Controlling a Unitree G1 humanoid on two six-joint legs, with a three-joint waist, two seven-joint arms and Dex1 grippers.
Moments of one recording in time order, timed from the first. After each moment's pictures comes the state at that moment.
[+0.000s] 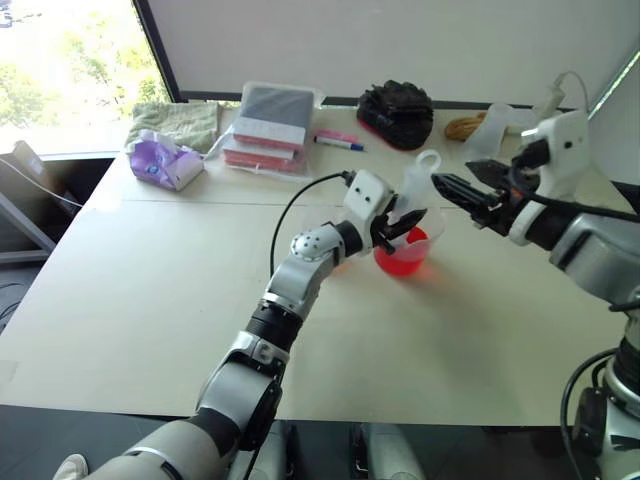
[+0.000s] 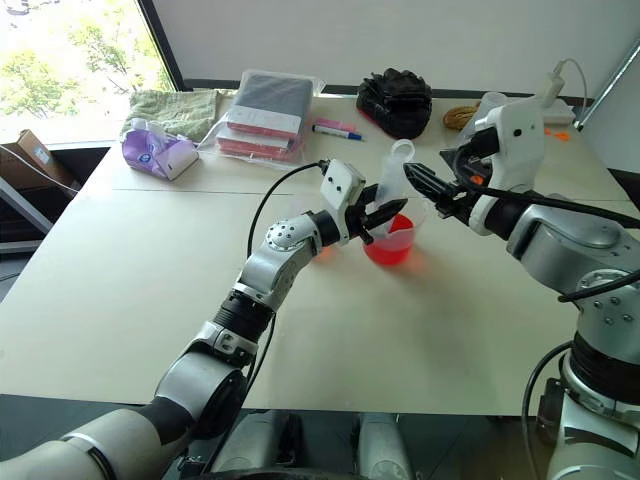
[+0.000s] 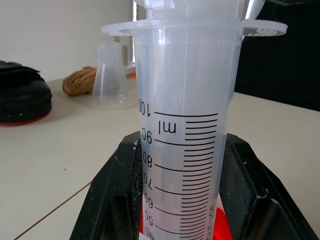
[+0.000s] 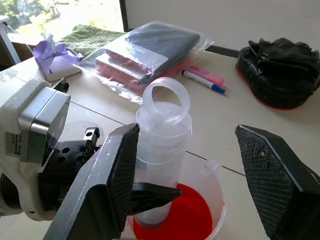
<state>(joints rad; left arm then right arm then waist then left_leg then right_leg) -0.80 -0.13 -0.18 0.45 -0.14 0.12 -0.58 -0.57 -0.69 -0.36 -0.57 1.01 1.22 0.00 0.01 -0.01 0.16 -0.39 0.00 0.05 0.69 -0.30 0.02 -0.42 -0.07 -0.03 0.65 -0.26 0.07</state>
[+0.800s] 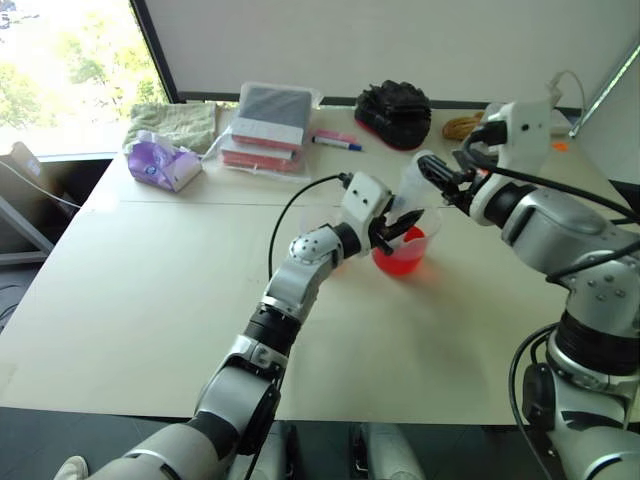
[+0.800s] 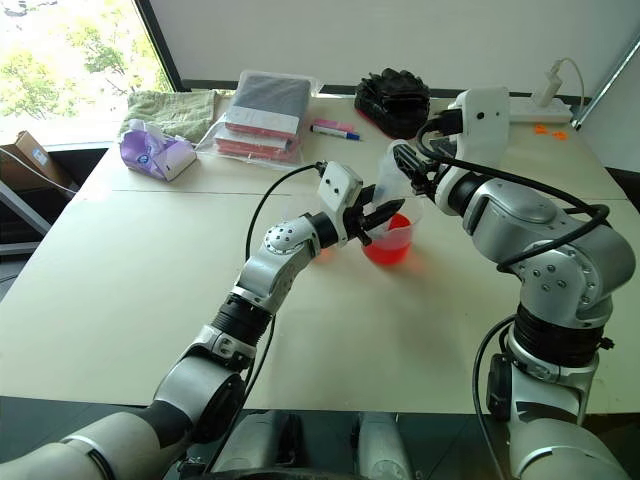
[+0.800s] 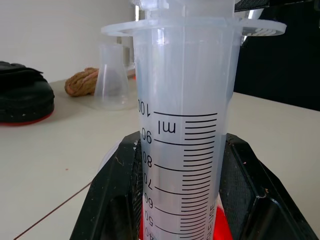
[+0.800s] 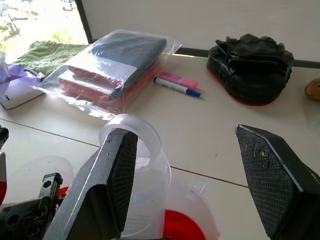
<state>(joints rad) -0.78 -0.13 -0.20 0.43 -0.14 0.12 -0.56 -0.72 -0.52 -0.27 -0.47 0.84 1.24 -0.15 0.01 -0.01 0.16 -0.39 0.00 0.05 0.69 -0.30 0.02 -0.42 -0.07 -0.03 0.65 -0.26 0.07</state>
